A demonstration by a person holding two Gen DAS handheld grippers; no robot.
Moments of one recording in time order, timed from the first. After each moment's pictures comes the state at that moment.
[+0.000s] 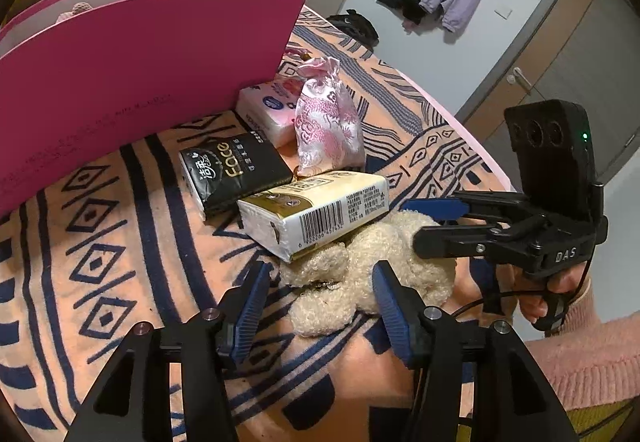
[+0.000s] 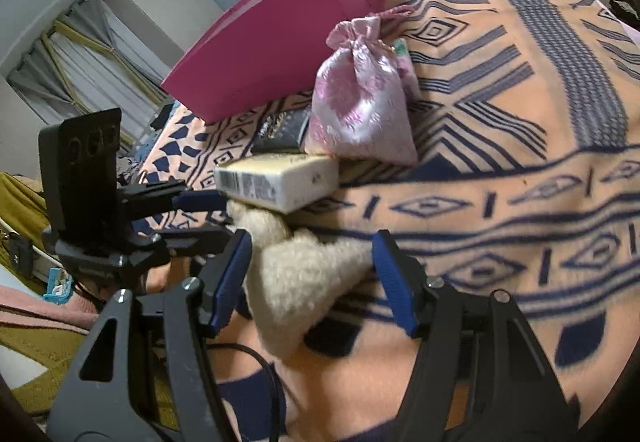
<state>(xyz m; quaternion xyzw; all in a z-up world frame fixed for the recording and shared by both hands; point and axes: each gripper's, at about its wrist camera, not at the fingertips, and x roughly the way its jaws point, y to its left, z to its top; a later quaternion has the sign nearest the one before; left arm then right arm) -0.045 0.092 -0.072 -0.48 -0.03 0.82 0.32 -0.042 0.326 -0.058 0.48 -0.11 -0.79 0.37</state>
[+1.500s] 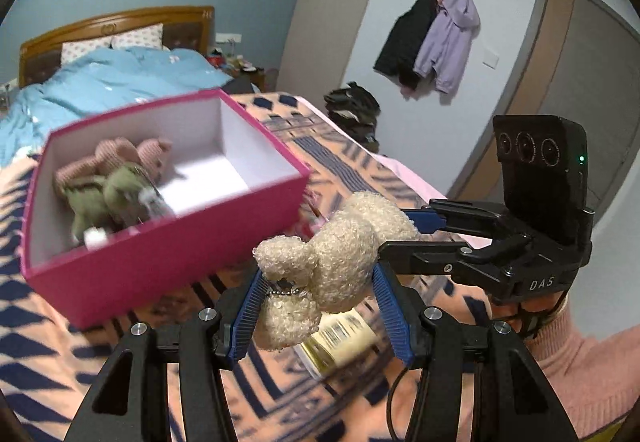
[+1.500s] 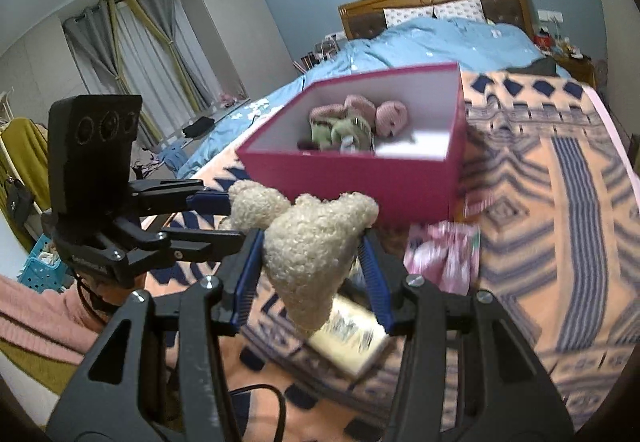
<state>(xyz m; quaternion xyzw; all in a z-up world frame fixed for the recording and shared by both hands) -0.058 0.056 0.040 -0.36 -0.03 0.88 0.30 -0.069 0.271 0.049 0.32 -0.03 -0.84 0.45</state>
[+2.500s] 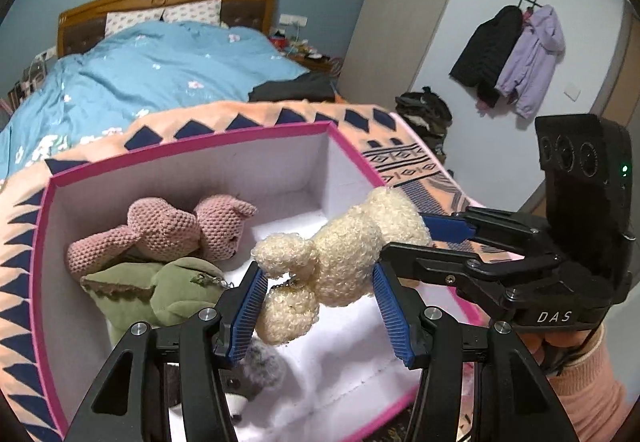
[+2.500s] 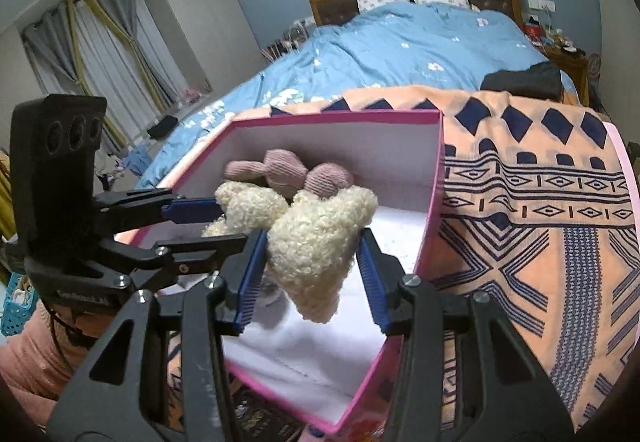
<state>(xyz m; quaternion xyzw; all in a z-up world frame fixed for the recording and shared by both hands) -0.239 0.030 0.026 -0.41 -0.05 0.89 0.20 -0.260 0.211 0.045 0.38 -0.01 -0.83 0.40</state>
